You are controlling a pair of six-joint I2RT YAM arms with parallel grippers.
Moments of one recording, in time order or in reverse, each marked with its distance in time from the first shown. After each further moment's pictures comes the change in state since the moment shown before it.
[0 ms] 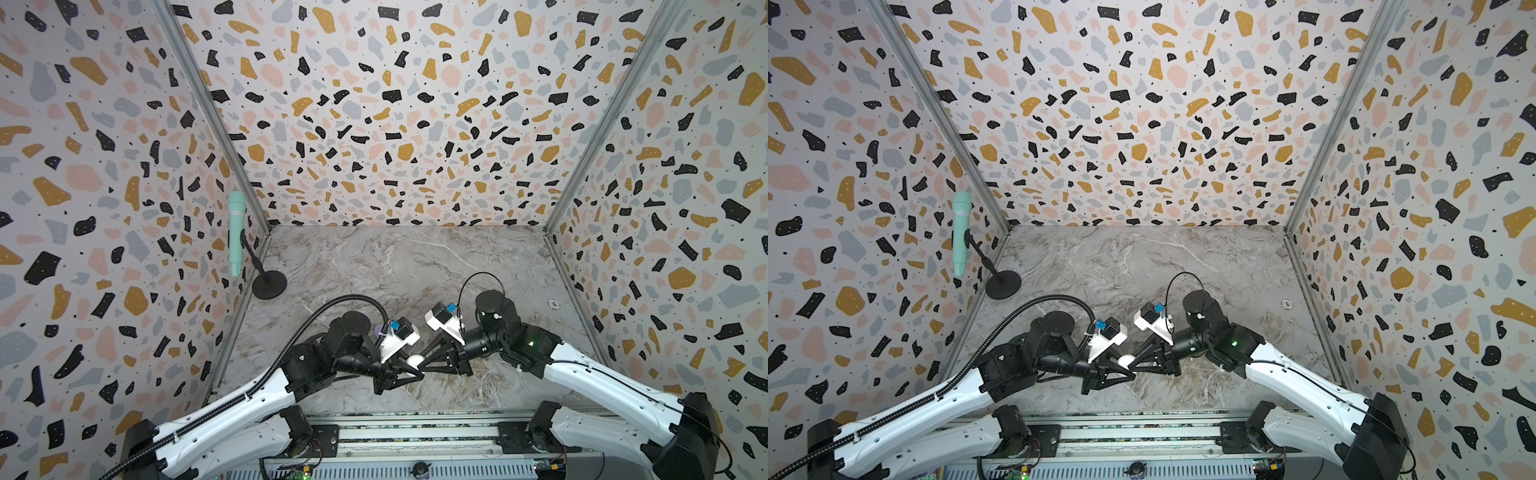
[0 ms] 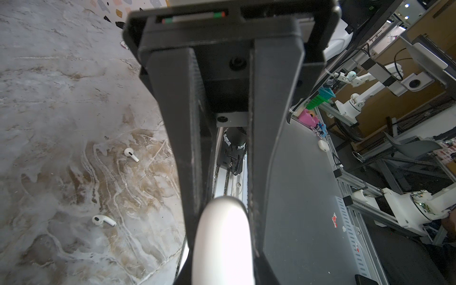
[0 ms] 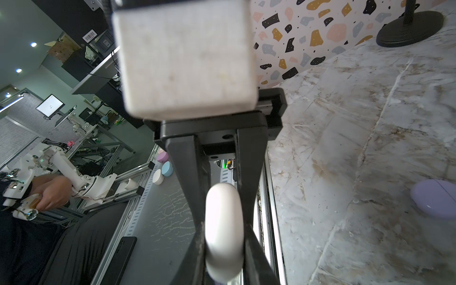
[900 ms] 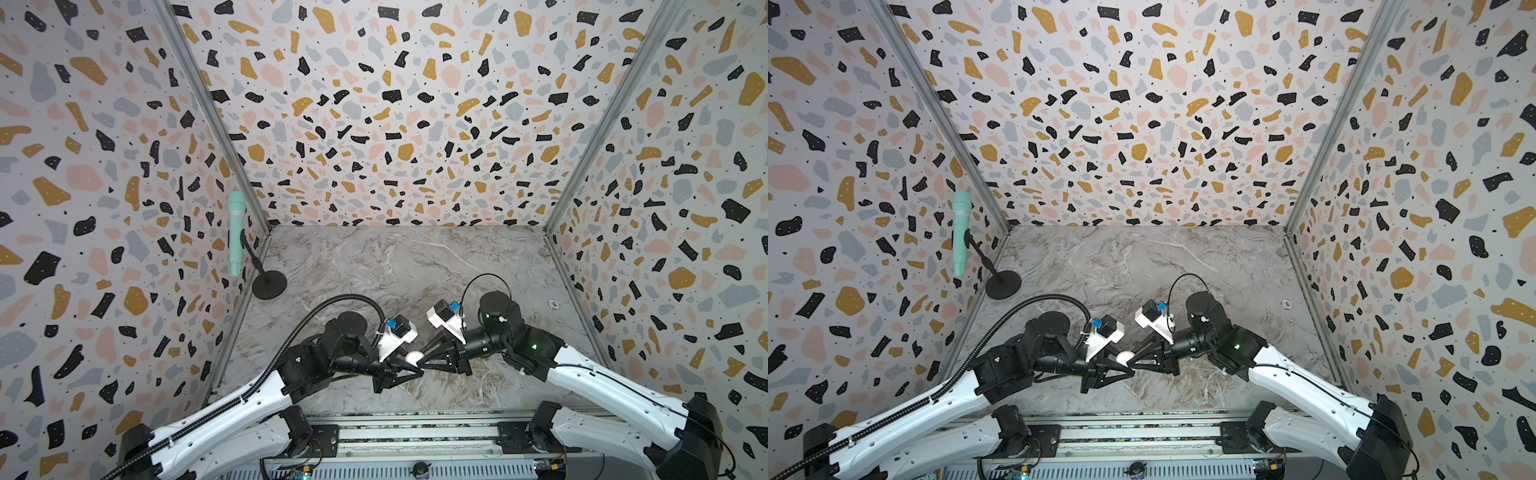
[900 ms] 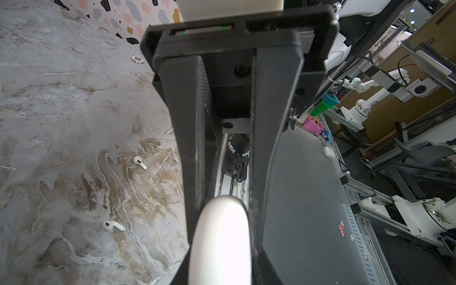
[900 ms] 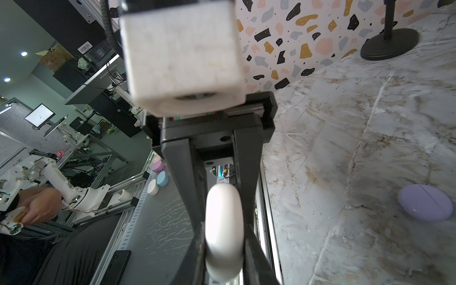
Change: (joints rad) left arm 0.002 -0.030 0.000 0.015 -0.029 -0.001; right arm 0.010 -0.032 -0.013 0.056 0.060 0.060
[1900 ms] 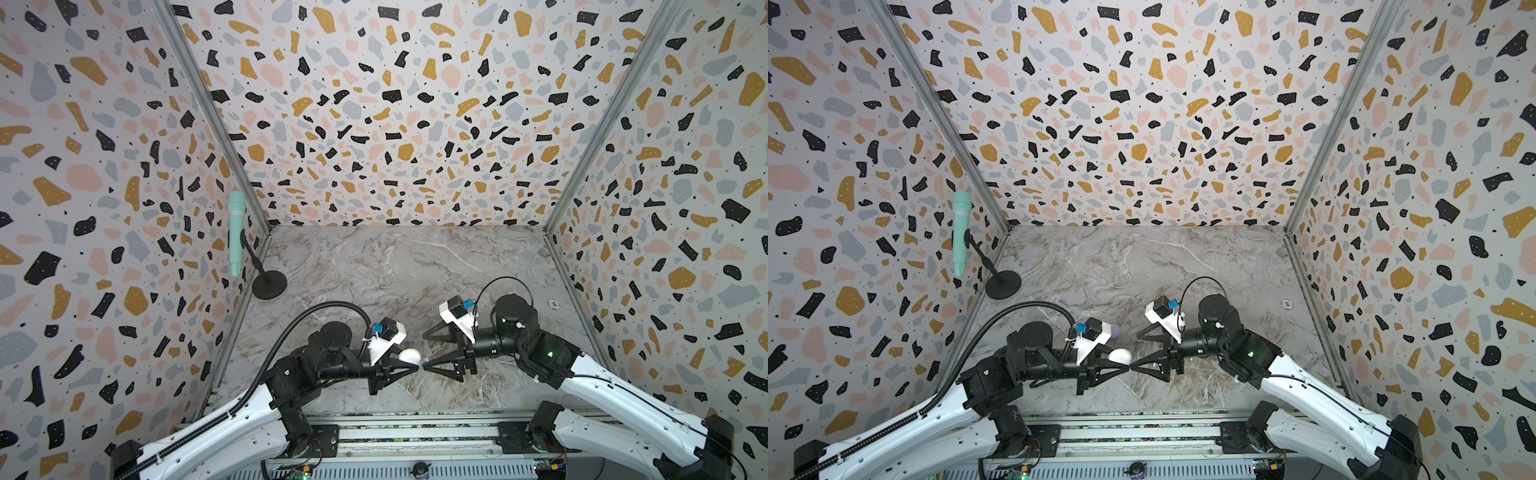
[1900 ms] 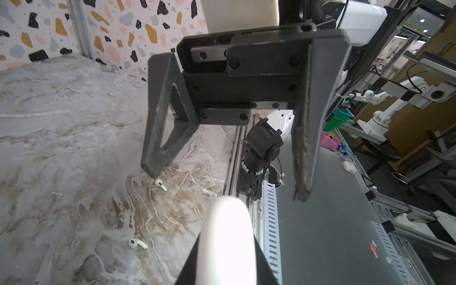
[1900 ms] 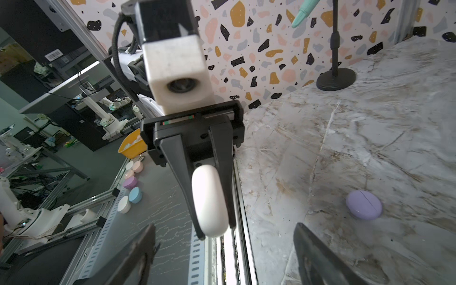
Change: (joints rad) left arm 0.001 -0.158 -0.140 0.161 -0.100 0.025; right arm 0.000 -0.104 -0.007 -0.027 0.159 -0.040
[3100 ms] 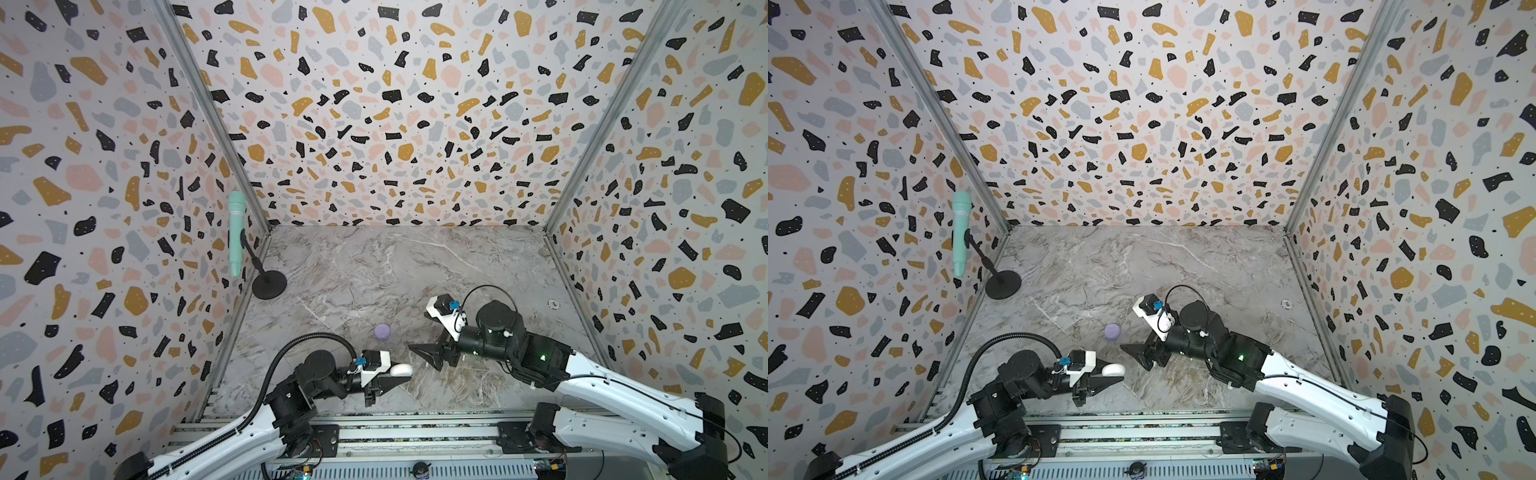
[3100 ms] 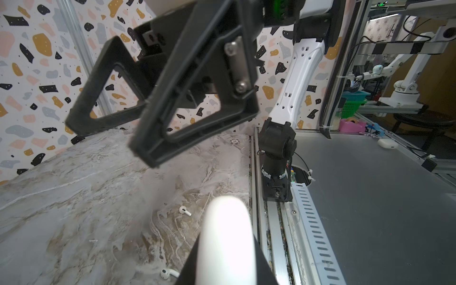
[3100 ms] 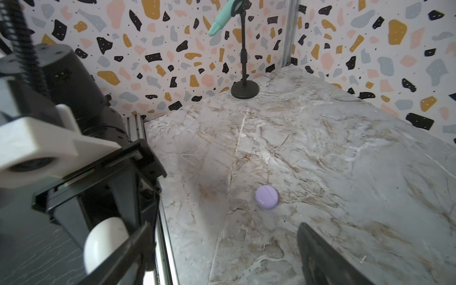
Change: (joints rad) left arm 0.005 -0.149 -0.335 0.409 0.003 0.190; right arm 0.172 0.066 0.086 -0.053 0.567 -0.121
